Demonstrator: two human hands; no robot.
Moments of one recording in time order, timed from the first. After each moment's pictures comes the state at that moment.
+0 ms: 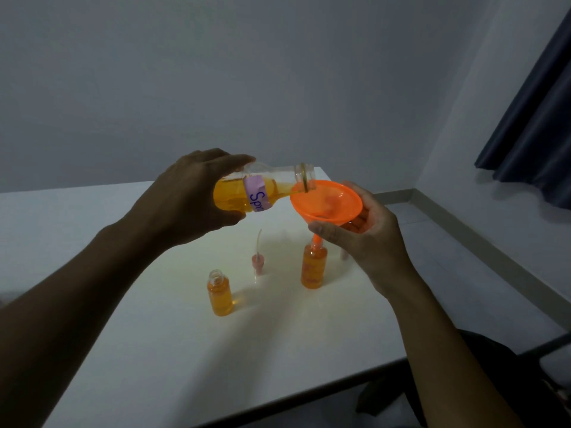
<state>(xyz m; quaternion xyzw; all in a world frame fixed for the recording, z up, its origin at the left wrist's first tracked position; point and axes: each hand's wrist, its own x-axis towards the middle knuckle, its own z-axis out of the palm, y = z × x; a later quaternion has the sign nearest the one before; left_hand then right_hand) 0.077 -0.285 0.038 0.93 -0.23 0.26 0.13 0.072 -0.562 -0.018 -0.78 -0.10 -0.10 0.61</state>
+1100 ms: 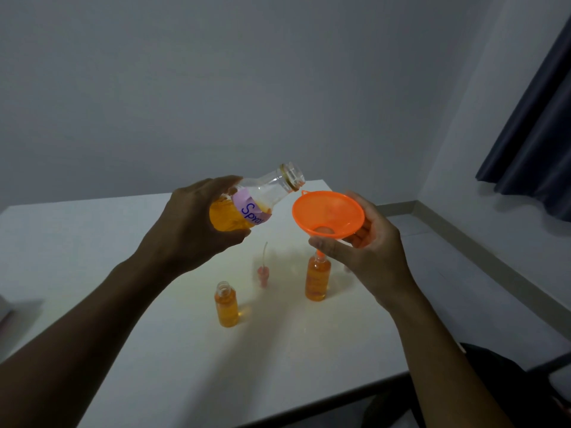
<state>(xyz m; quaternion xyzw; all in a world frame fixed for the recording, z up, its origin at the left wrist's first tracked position) 0.062 -0.281 0.017 0.90 -0.18 0.30 0.25 0.063 -0.555 -0.013 -0.78 -0.12 -0.12 0.61</state>
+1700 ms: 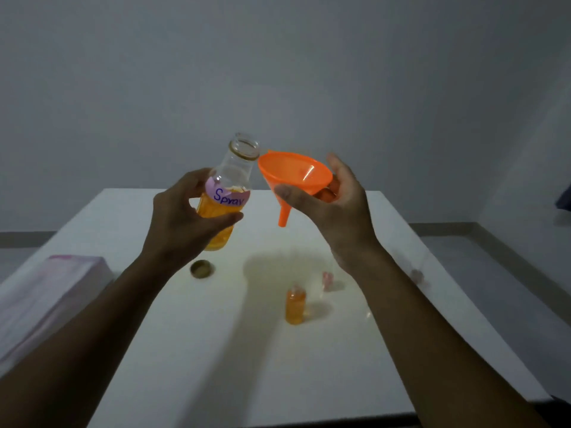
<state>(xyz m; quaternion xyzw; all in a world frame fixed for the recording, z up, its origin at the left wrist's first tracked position) 0.025 -0.178 0.012 0.84 -0.01 0.37 0.39 0.071 -0.400 0.040 -0.71 -0.17 -0.06 0.68</state>
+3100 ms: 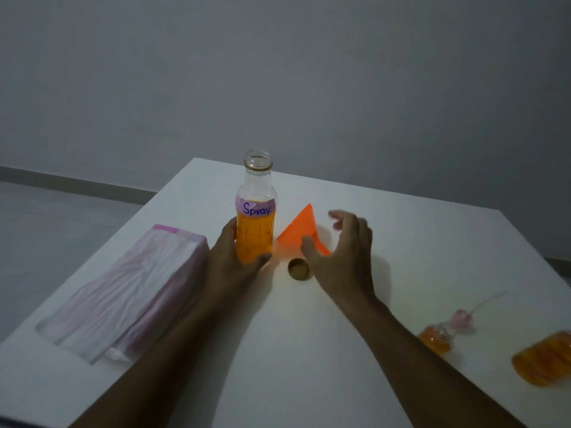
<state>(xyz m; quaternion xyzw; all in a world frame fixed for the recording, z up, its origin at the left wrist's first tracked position) 0.021 -0.054 -0.124 0.80 0.20 0.22 0.51 0.097 -0.224 -0.095 -0.88 -0.20 -0.15 0.41</state>
